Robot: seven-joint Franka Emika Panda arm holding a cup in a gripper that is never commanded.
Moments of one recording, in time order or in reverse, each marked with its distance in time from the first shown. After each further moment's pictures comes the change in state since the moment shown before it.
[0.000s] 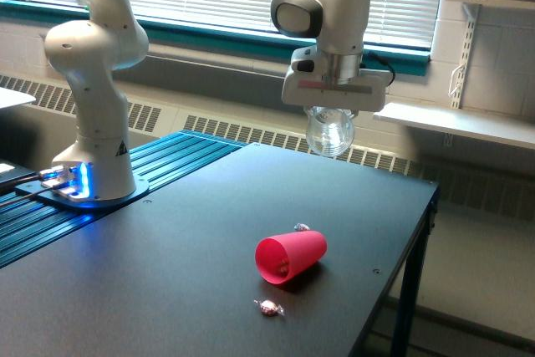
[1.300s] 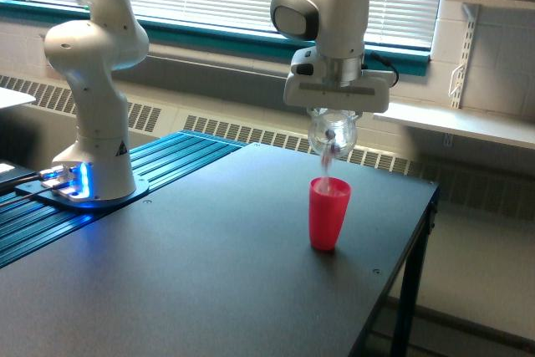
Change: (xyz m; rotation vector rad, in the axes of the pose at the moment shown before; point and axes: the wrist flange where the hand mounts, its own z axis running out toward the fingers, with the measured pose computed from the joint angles) arm 0.015 -0.018 -0.004 -0.034 -0.102 0.084
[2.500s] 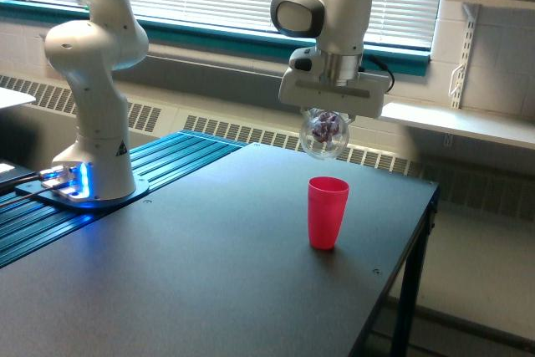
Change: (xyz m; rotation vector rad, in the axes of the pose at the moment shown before) arm -0.001 0.009 0.005 0.049 0.153 0.025
